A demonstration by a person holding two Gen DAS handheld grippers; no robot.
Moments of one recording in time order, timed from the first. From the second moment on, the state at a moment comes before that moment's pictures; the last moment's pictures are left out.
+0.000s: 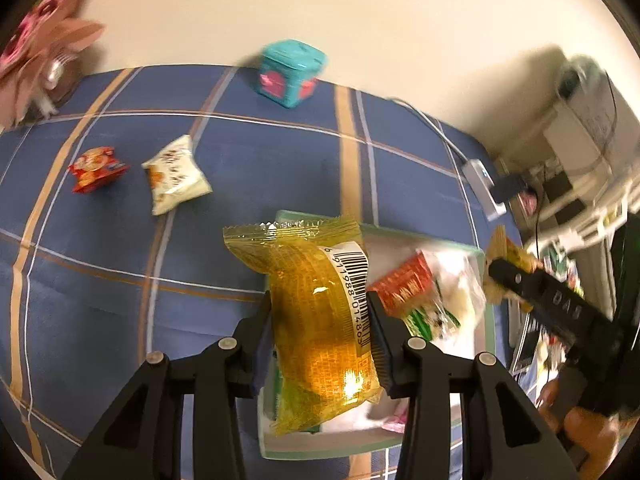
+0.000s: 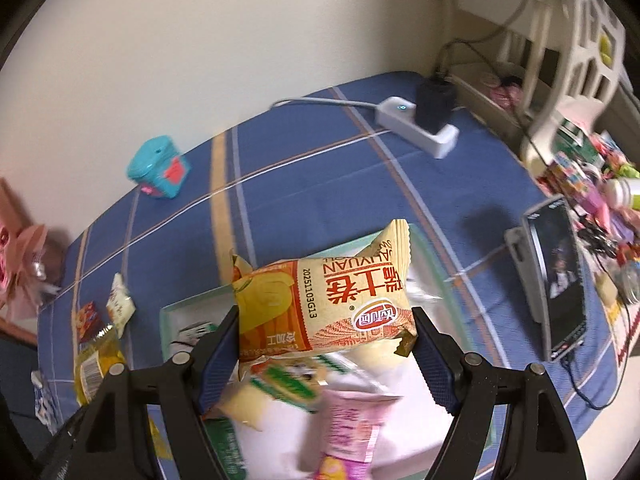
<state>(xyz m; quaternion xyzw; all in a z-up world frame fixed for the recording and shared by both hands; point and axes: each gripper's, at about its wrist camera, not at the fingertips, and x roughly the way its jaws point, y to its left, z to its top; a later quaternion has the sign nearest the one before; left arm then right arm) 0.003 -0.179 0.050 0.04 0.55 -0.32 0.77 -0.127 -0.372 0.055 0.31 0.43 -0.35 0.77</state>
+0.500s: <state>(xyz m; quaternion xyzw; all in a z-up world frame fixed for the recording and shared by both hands) -0.024 -0.213 0.027 0.10 0.56 -0.33 0.75 -0.129 -0.376 0.032 0.31 0.46 -0.34 0.76</state>
